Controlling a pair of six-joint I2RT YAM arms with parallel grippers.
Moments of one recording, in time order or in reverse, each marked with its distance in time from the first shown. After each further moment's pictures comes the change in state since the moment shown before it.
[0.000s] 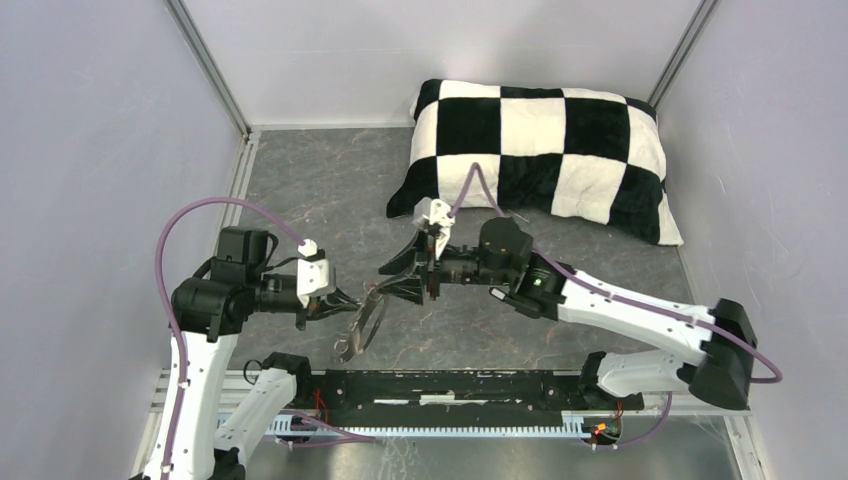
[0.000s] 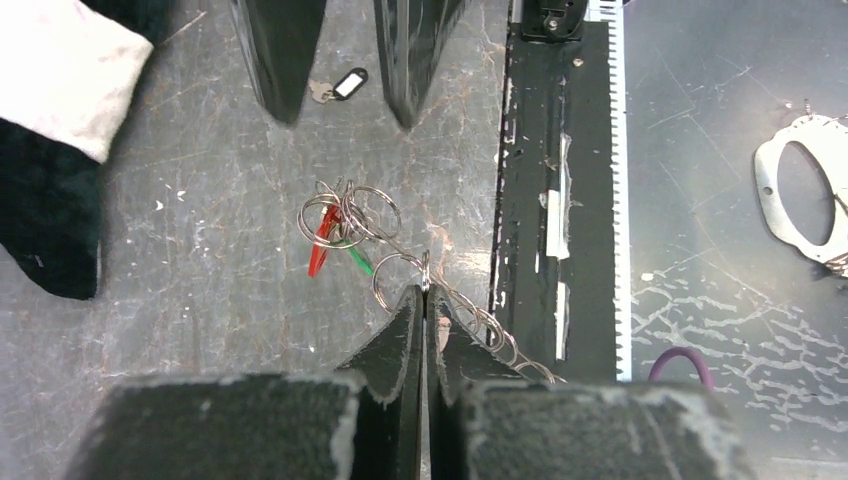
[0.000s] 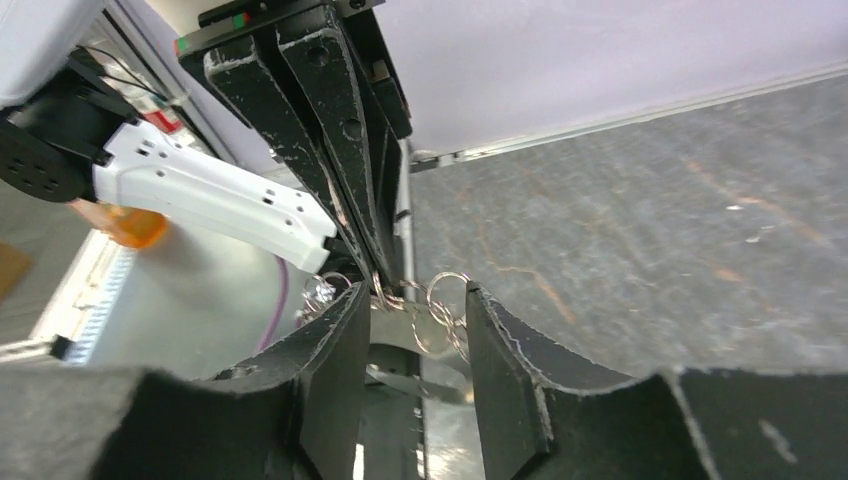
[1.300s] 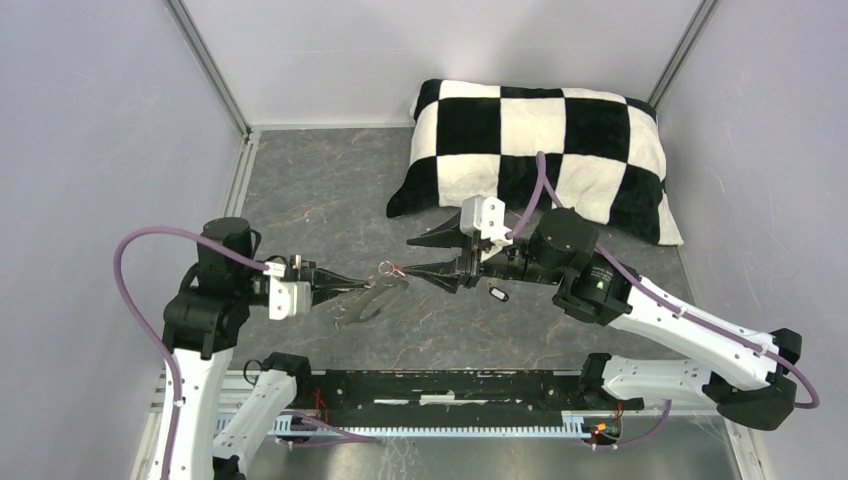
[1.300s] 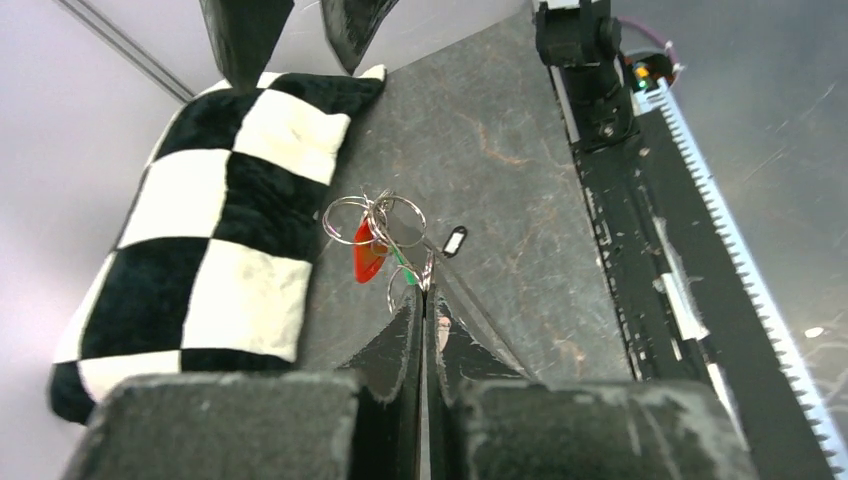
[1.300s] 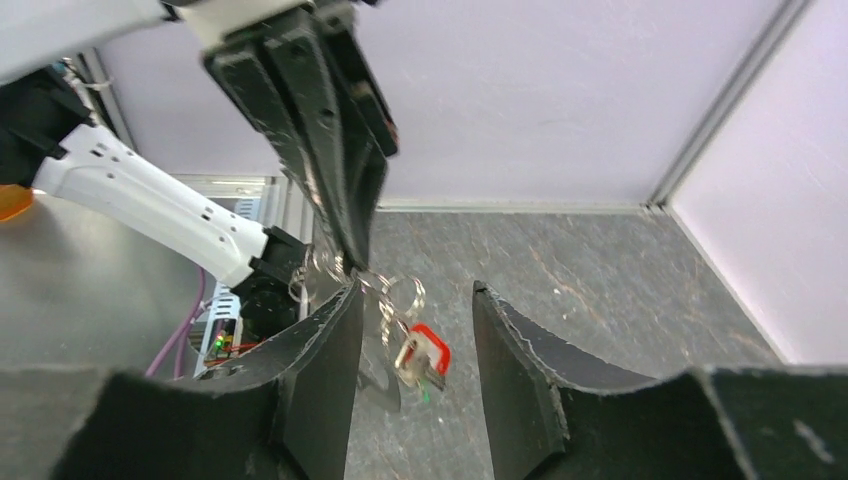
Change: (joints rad) left arm -0.001 -0.073 0.005 0.344 0.251 0.090; right arm 0.002 -0.223 0.142 -0.274 0.098 -0.370
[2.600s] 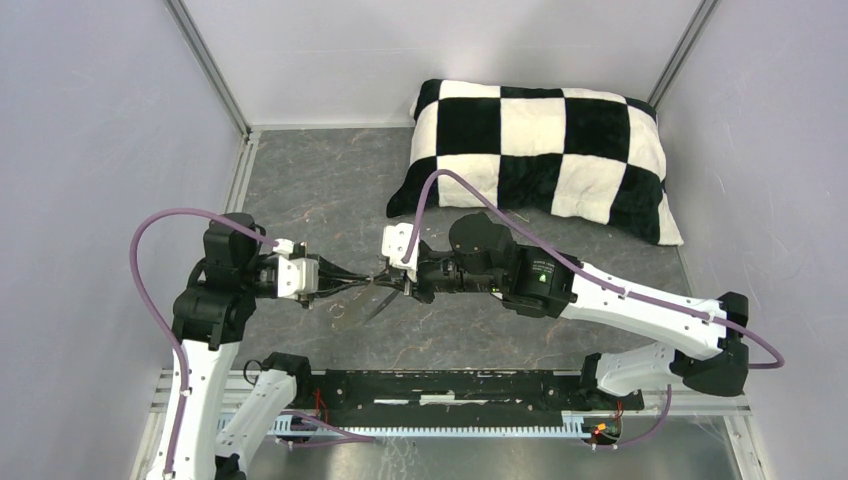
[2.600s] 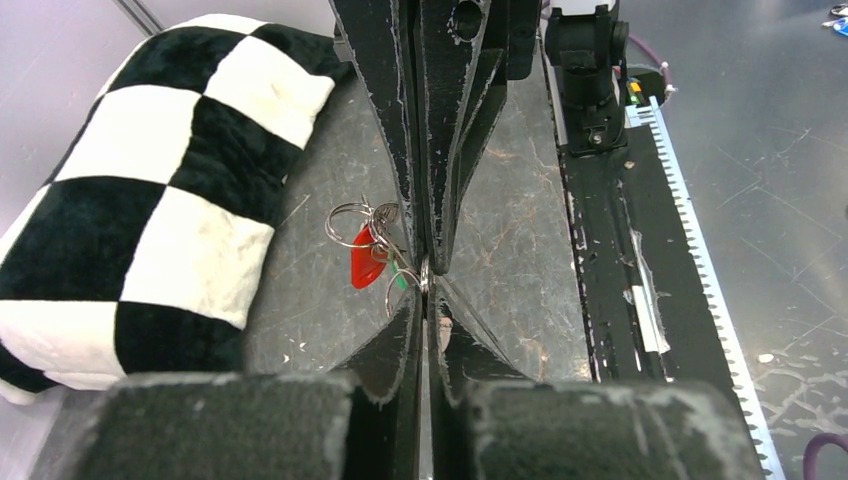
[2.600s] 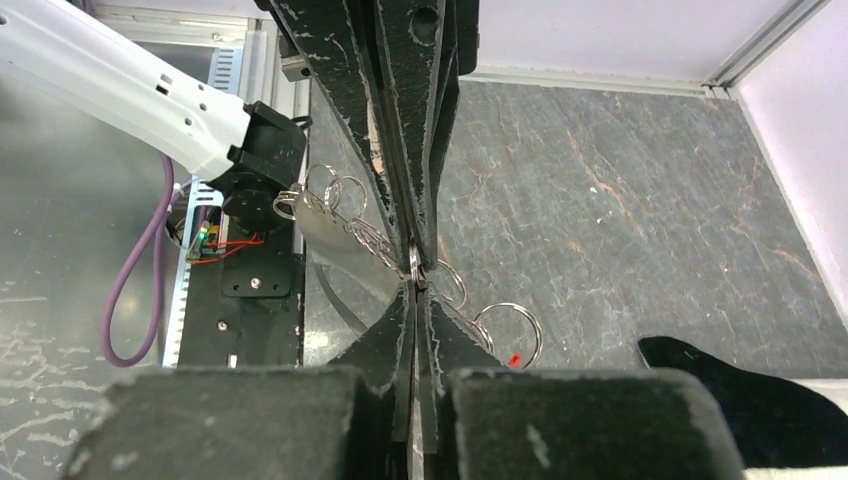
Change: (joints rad) left arm 0.000 0.025 -0.055 0.115 -0.035 -0.225; right arm 0.145 0.260 0.209 -0.285 0.140 -0.129
